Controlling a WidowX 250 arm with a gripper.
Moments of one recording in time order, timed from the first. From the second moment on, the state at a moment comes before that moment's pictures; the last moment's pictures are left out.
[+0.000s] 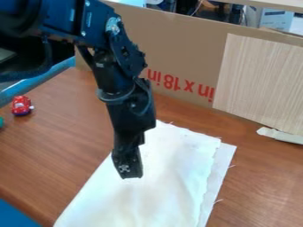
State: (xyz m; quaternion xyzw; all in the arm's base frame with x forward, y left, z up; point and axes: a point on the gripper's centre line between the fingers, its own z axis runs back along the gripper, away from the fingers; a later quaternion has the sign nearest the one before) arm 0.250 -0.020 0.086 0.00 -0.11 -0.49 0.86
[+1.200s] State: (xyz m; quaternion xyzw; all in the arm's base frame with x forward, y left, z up) arm 0.304 -0.020 0.003 0.02 -0.11 -0.54 0.83
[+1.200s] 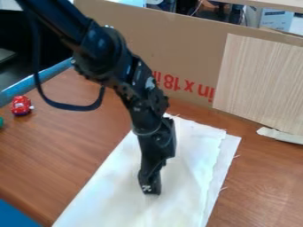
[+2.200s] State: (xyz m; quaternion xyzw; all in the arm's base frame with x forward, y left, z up) arm 0.337 -0.027 0.004 0.00 -0.11 -0.55 0.83
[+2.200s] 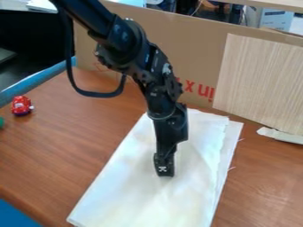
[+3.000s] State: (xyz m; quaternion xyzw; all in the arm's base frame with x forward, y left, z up) arm 0.325 -0.075 0.004 -0.01 -0.11 -0.60 0.79
